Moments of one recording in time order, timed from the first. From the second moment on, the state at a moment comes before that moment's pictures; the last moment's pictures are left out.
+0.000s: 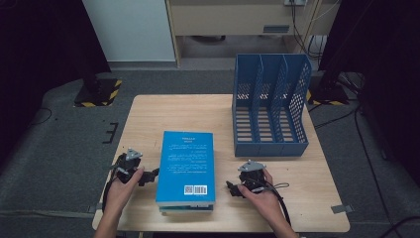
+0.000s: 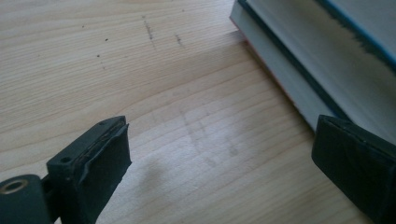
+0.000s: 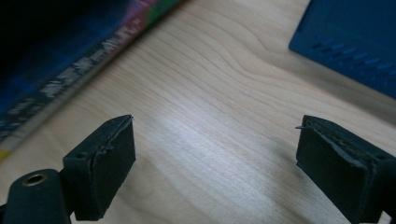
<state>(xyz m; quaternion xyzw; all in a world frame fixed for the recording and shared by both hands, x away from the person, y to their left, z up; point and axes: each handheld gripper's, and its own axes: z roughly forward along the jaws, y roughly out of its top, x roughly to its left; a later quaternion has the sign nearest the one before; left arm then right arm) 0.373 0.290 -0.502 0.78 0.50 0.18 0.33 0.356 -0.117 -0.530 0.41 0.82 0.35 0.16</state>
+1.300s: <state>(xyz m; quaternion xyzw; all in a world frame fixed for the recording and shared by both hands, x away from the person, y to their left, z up) 0.369 0.253 -0.417 0.83 0.41 0.14 0.35 0.375 -0.043 -0.424 0.31 0.86 0.39 0.10</state>
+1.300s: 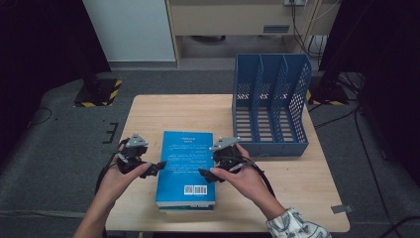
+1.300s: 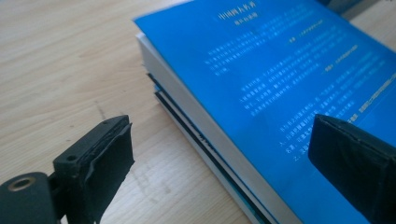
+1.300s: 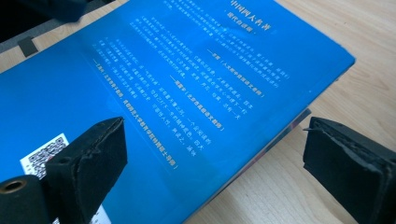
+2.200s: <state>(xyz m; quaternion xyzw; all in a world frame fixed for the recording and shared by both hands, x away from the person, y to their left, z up) 0.373 0.240 -0.445 0.82 0.43 0.08 0.37 0.386 -0.038 -0.451 0.33 0.85 0.40 0.05</state>
